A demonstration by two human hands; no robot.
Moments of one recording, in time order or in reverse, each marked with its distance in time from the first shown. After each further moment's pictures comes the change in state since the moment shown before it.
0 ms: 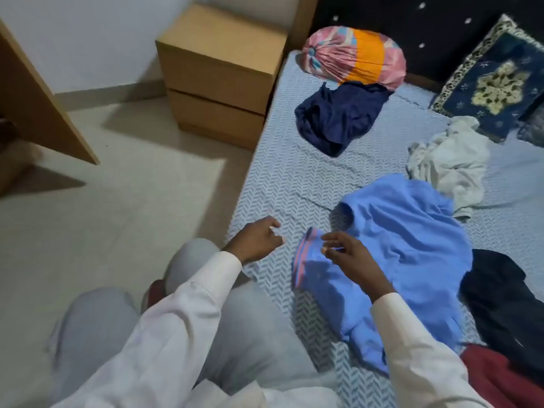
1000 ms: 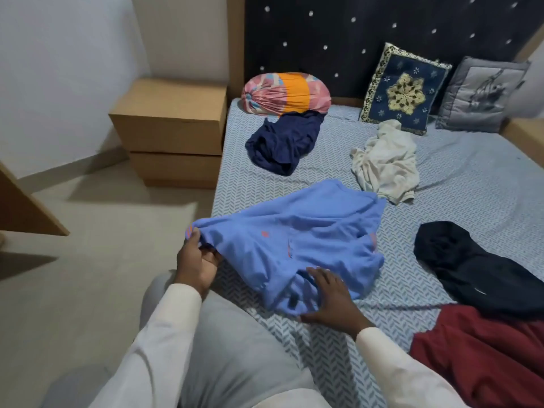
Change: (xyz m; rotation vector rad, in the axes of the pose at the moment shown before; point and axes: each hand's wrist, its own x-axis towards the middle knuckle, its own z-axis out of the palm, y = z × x) left_hand -0.013 -0.002 -0.012 -1.463 0.331 -0.021; right_hand -0.079 0.081 0.026 -0.562 0.120 -0.156
